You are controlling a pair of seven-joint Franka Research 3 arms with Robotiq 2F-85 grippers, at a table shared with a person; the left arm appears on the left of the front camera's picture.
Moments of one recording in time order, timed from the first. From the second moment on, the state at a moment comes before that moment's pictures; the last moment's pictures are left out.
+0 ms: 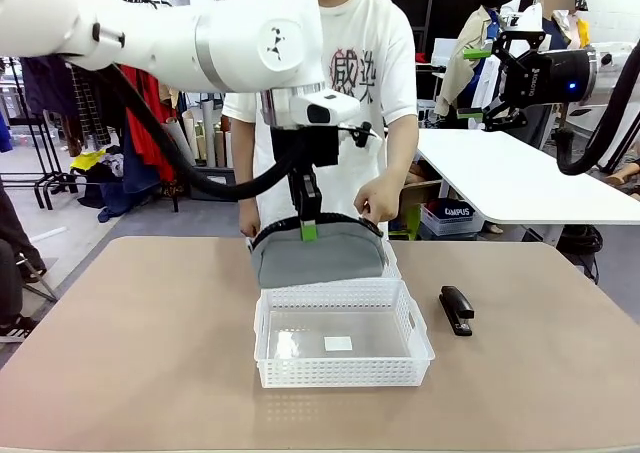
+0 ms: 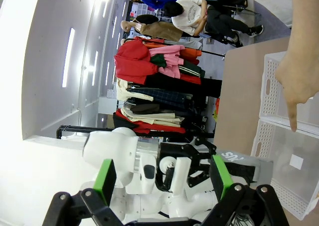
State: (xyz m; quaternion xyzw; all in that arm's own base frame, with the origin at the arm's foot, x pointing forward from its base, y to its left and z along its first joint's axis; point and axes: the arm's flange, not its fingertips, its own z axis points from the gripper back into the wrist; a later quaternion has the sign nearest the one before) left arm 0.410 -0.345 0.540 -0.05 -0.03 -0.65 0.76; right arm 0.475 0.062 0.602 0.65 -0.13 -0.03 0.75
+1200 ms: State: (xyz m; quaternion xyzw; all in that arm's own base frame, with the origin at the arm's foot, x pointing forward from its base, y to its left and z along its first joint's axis) left arm 0.398 -0.379 0.455 -0.03 0.00 -0.67 0.75; right arm 0.475 0.062 0.602 0.65 -0.13 -0.03 0.75
